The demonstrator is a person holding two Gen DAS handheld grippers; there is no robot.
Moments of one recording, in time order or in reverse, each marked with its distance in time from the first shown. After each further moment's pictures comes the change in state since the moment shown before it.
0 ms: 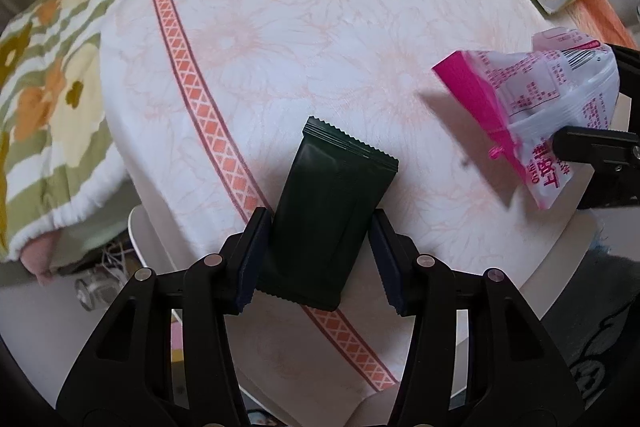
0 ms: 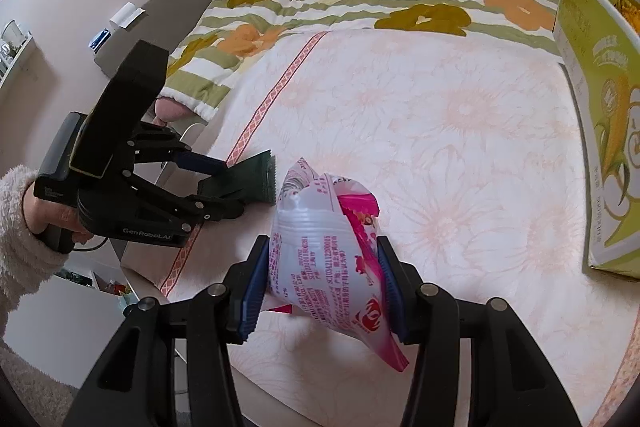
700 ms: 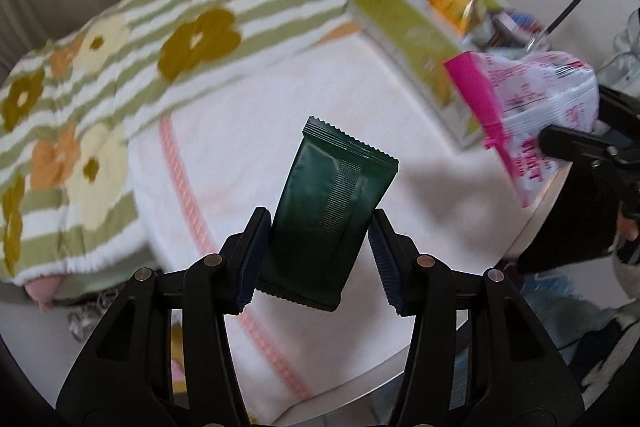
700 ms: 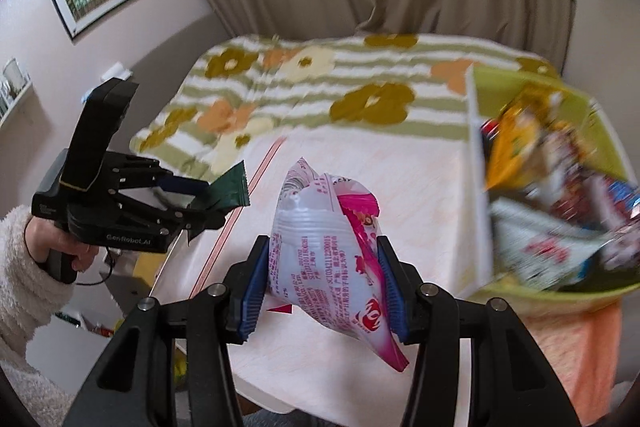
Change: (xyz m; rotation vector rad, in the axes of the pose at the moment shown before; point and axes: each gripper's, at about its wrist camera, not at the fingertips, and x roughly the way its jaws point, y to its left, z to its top) left arm -0.143 -0.058 0.084 -0.006 -0.267 -0.053; right arm -0.156 -0.041 0.038 0.034 -0.234 -0.115
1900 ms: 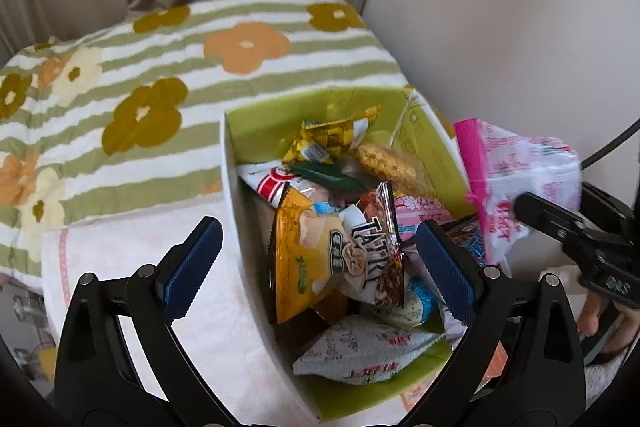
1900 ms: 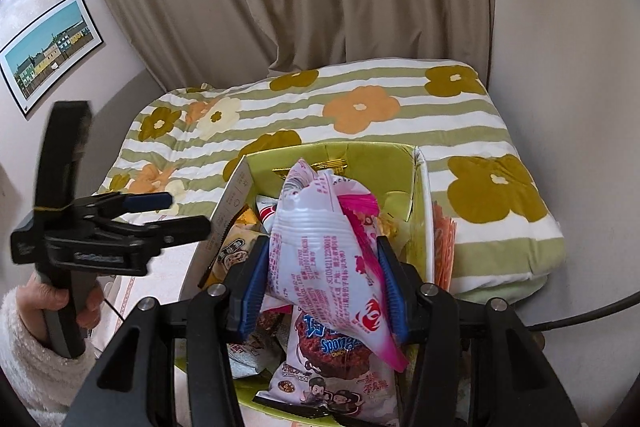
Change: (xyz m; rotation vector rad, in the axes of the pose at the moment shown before) left arm 0.061 -0.160 0.220 -0.240 -0.185 0.003; right arm -0.071 -0.252 0.073 0.133 -0.054 -0.087
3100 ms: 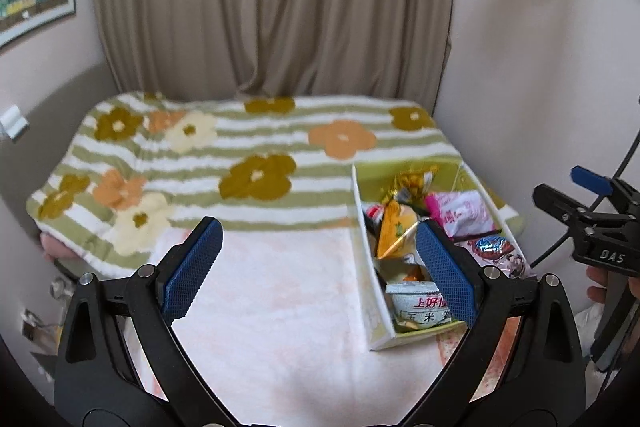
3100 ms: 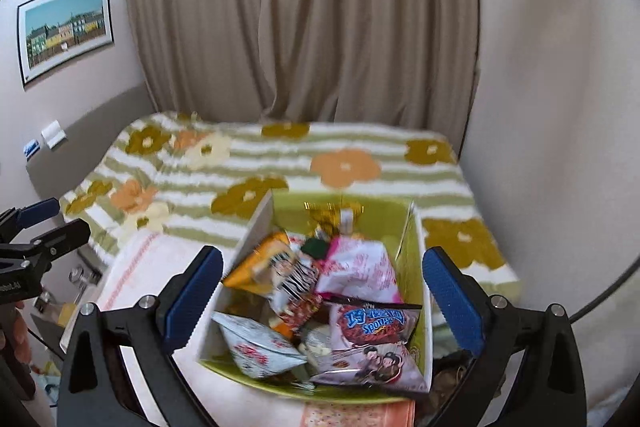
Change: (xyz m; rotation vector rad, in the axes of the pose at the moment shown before) left arm -0.194 0.026 -0.119 -0.072 -0.423 0.306; right arm -0.086 0.106 -0.032 -0.153 -0.274 -0.195
